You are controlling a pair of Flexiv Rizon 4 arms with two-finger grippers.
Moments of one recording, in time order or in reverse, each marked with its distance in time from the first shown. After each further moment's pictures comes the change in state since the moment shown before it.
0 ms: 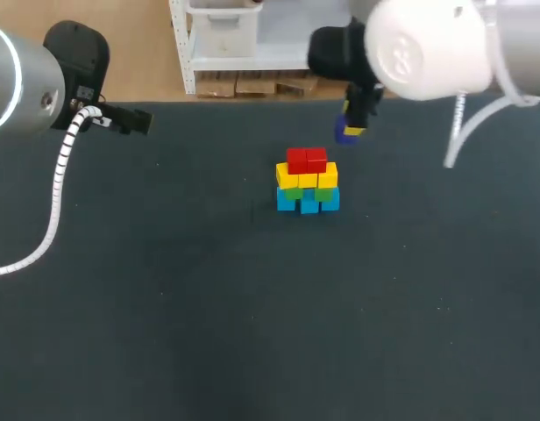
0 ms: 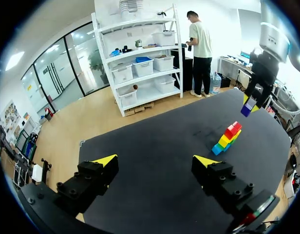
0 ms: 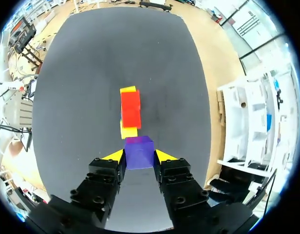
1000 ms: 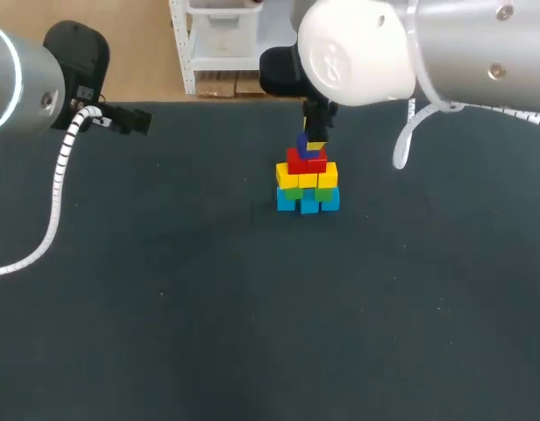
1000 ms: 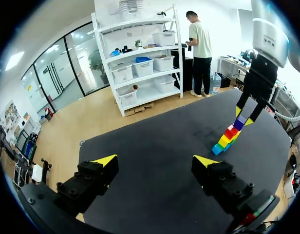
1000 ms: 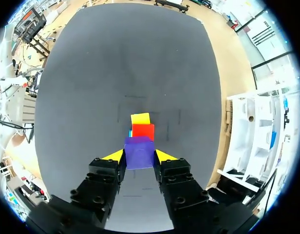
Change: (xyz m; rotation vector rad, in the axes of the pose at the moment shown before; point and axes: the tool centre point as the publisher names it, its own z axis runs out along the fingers) left arm 0.000 0.000 0.000 0.000 0.000 0.000; right arm -0.048 0.015 0.024 -0.062 0.037 -0.101
